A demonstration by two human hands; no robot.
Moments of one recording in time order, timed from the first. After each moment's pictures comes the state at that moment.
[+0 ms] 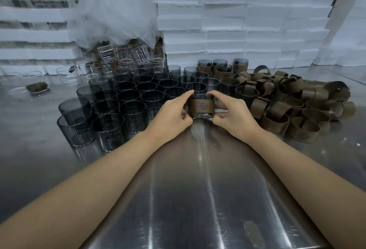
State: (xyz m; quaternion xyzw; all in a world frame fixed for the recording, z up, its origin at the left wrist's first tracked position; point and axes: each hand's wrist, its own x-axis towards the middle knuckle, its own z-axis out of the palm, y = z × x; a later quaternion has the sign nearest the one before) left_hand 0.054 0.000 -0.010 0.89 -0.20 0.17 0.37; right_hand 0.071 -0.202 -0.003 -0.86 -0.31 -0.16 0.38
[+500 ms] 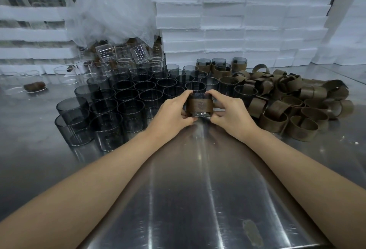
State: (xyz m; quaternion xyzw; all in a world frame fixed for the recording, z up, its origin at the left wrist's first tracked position) left_hand 0.050 -0.005 -0.005 0.88 -0.21 0.16 0.39; right_hand 0.069 -0.198 -0.003 -0.85 -0.32 -0.17 0.38
